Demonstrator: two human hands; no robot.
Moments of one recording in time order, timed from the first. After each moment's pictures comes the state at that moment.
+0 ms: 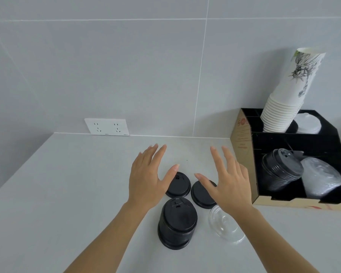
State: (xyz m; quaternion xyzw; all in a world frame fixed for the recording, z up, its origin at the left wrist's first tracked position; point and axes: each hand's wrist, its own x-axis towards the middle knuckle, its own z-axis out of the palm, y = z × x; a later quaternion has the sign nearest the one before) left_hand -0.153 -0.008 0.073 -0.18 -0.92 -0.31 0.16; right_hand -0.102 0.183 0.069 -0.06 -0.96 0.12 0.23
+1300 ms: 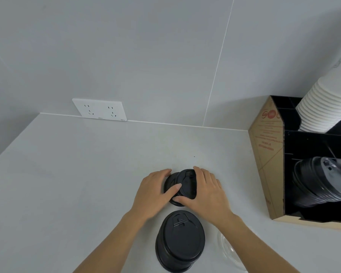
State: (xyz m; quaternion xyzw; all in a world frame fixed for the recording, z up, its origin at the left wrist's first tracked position) left_hand -0.200 -0.005 -0.014 -0.12 -0.91 -0.39 -0.10; right_hand -0.166 0.156 -0.001 -0.01 -0.98 0.21 -0.03
